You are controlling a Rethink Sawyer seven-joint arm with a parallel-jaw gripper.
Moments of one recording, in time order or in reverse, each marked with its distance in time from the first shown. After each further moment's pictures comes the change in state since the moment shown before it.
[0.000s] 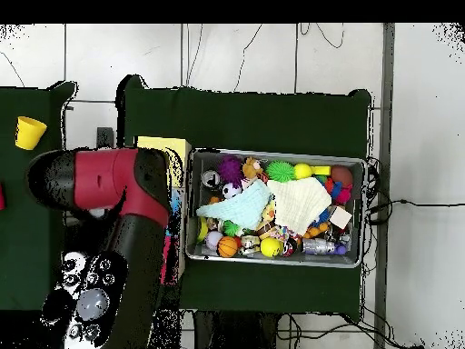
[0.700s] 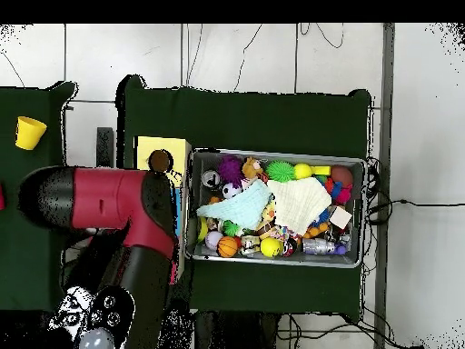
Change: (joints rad) arm 0.002 -0.092 -0.002 0.149 0.114 -0.097 0.000
